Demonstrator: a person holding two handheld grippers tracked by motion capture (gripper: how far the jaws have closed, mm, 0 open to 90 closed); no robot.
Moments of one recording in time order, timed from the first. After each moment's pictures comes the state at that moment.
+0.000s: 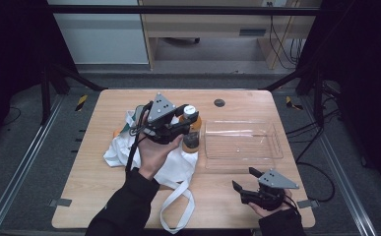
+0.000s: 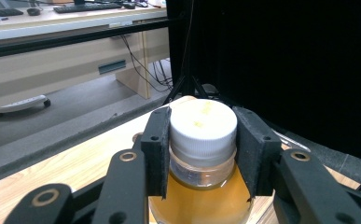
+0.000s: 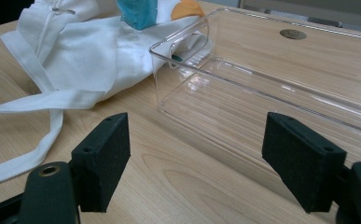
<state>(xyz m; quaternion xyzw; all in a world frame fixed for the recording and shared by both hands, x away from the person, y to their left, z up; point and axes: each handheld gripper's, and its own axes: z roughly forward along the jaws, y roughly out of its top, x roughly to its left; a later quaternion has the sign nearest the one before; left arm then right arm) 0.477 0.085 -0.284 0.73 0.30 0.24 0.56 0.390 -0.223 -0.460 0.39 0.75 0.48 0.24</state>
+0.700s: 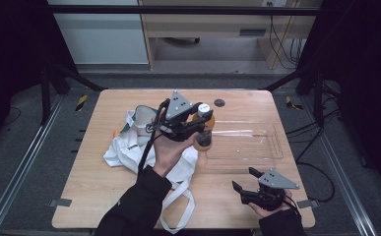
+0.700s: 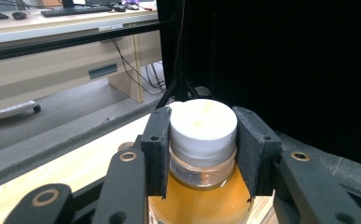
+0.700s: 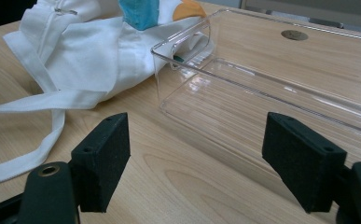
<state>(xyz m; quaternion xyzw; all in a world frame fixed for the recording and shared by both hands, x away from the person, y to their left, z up) 0.484 0.052 -0.286 0.74 0.29 0.23 0.56 0.390 -0.223 -0.459 0.39 0.75 0.48 0.24</state>
